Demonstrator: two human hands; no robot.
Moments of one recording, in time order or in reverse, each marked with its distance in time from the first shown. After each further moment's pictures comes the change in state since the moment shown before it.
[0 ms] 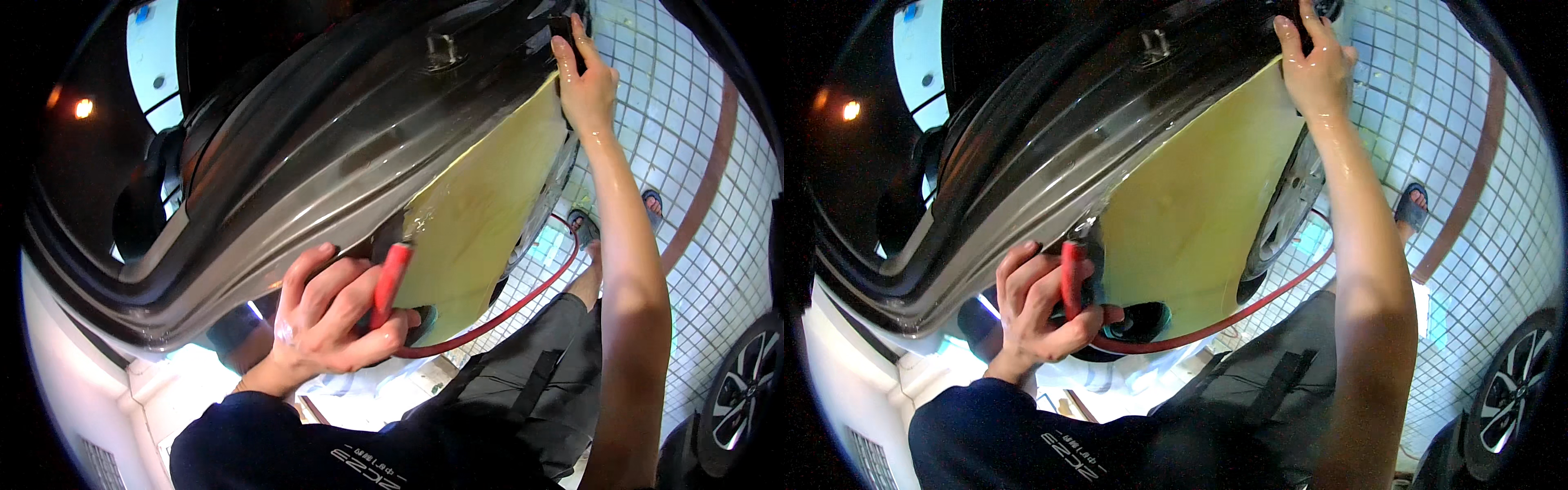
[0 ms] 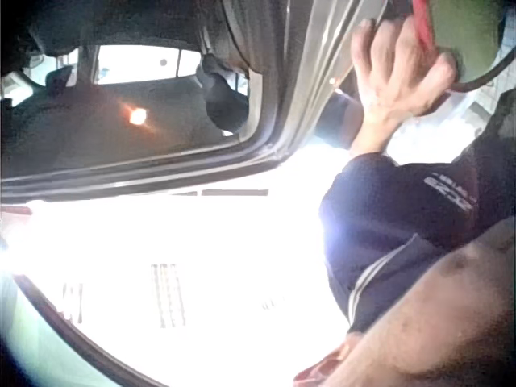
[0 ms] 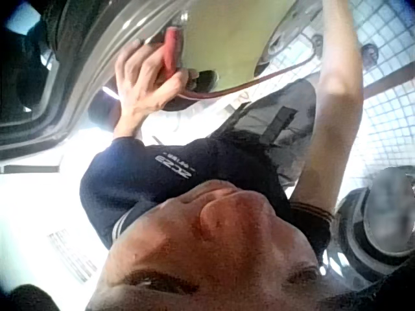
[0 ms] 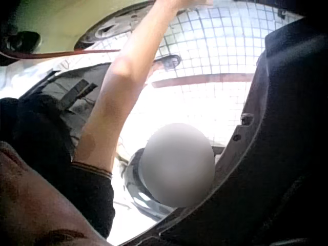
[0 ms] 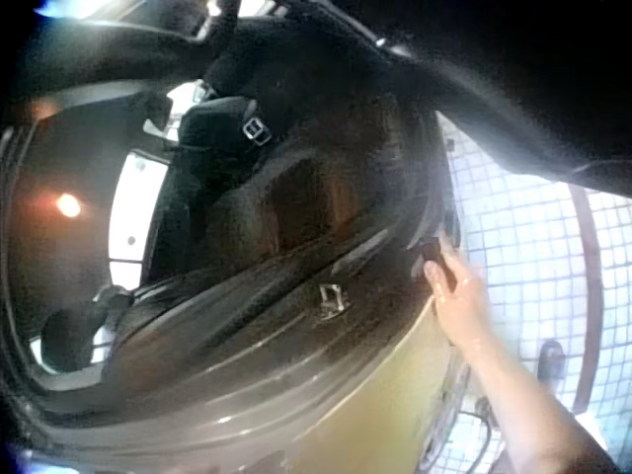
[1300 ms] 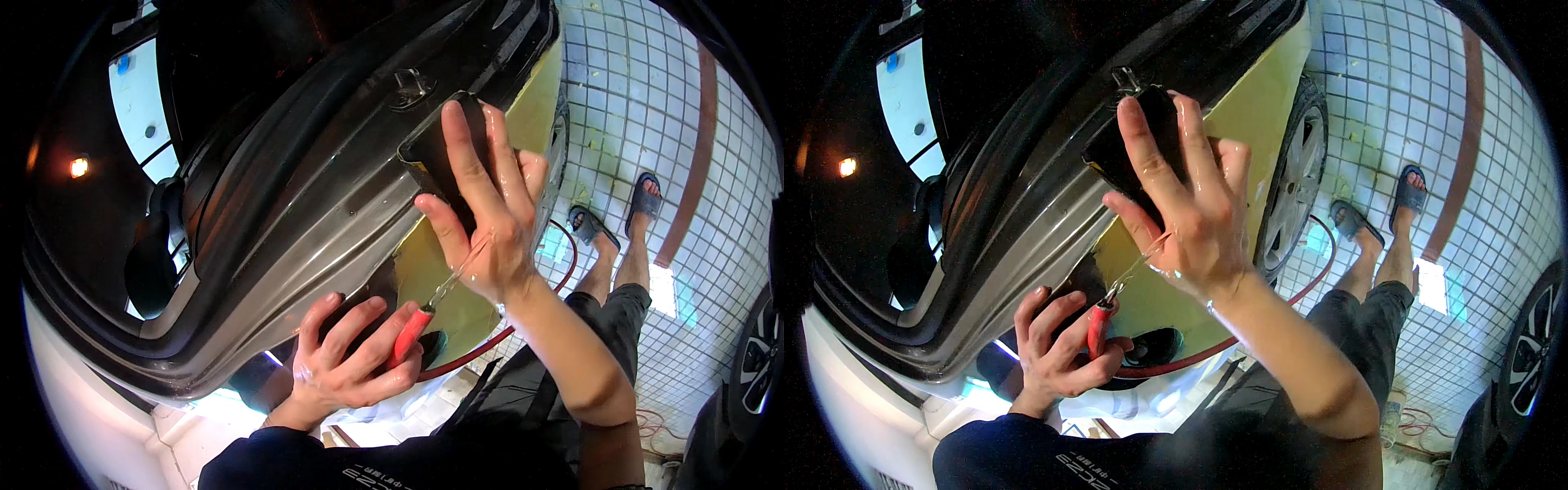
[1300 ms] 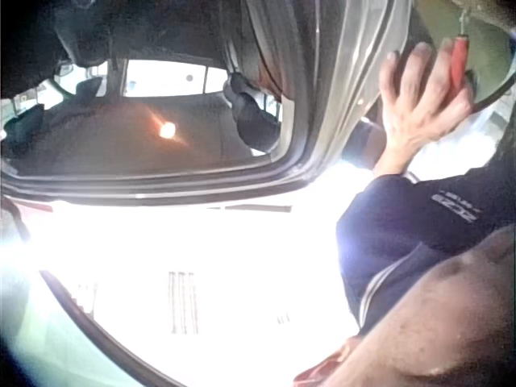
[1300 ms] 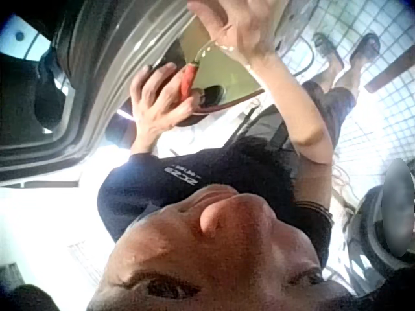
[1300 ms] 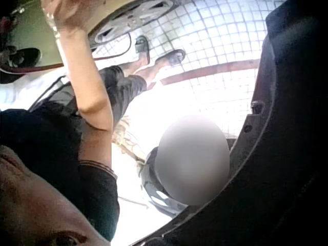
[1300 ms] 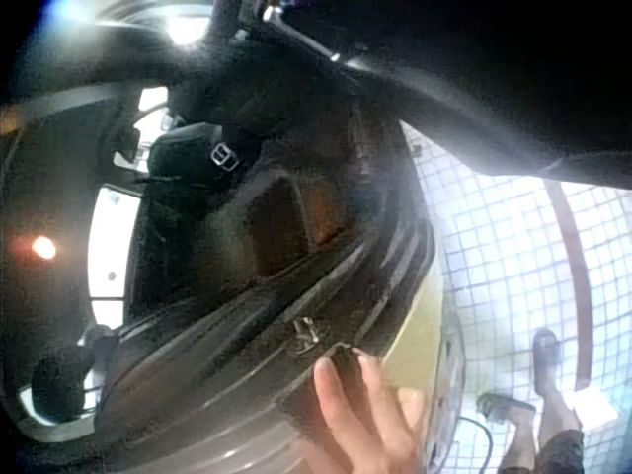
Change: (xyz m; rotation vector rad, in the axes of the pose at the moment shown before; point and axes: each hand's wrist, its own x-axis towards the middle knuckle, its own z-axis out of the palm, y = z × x) left_hand 0.005 0.002 0.000 0.057 -0.076 0.058; right_hand -0.098 -0.121 -0.048 0.226 -0.078 -0.229
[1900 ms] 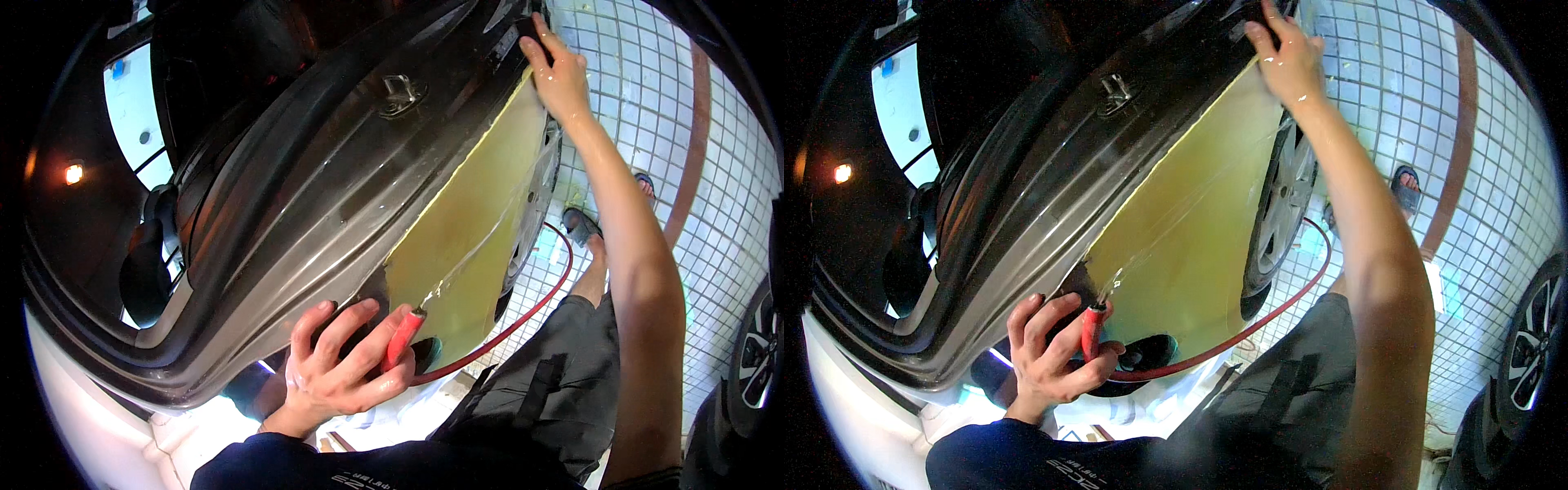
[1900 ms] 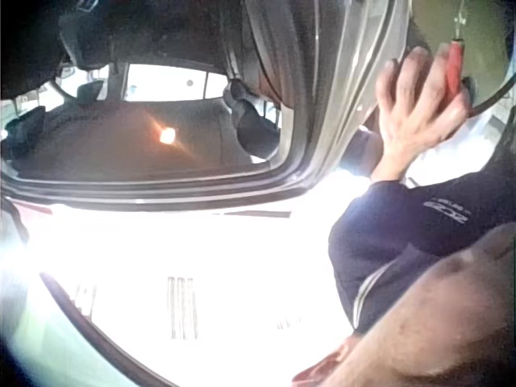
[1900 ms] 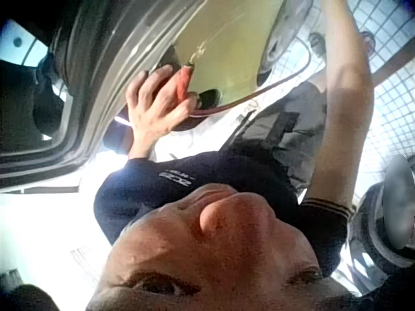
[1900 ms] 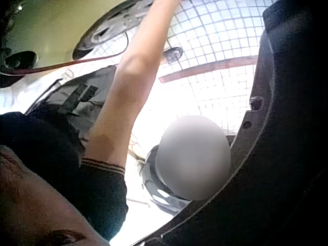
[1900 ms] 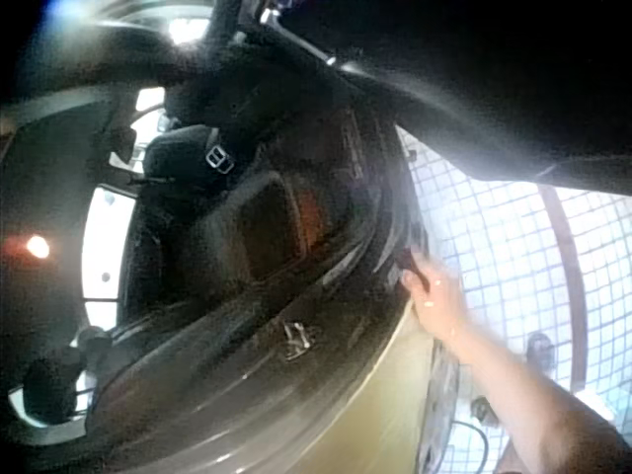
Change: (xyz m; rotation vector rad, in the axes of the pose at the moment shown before) left_hand 0.008 -0.002 -0.007 -0.018 -0.067 0.005; right_hand 0.080 0.198 0.011 -0.131 0.061 0.248
